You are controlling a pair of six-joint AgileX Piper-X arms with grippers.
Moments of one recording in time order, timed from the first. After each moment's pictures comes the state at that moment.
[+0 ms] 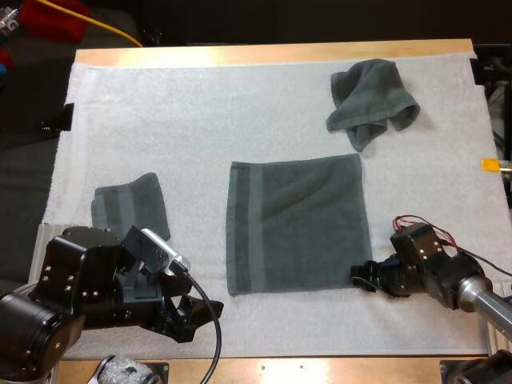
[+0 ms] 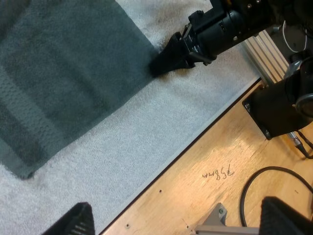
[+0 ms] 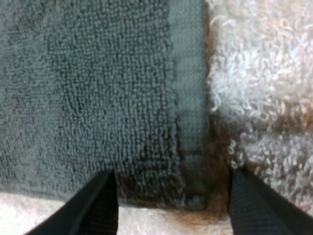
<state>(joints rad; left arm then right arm) -0.36 0.74 -1.17 1.54 0.61 -1.80 0.49 1.22 -0.42 0.52 -0.29 -1.24</state>
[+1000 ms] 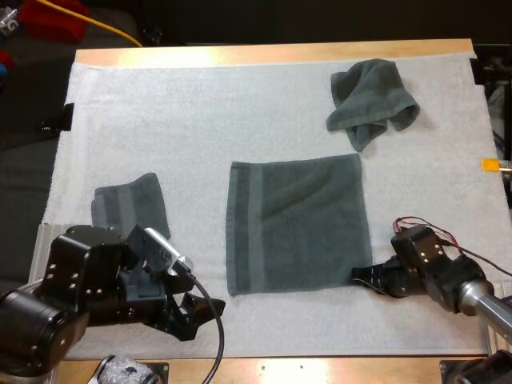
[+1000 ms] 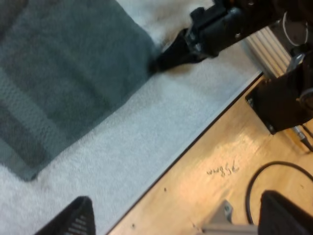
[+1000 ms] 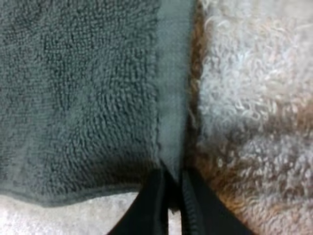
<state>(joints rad) -0.36 0.74 -1.13 1.49 0.61 -1.77 0.49 1.17 -0.41 0.52 -0.25 -1.25</state>
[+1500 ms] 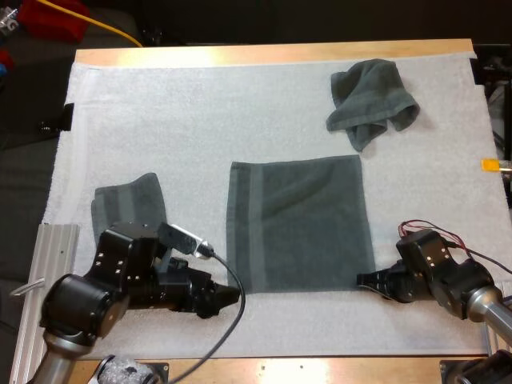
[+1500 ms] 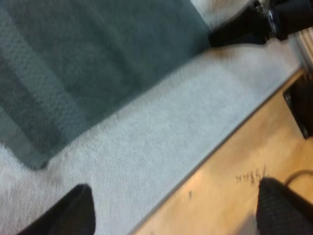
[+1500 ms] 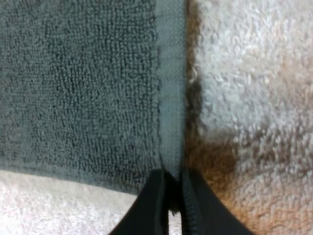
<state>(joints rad) -0.36 0.74 -0.78 1.16 0.61 -1.92 0.49 1.11 -0.41 0.63 -0.24 -1.29</state>
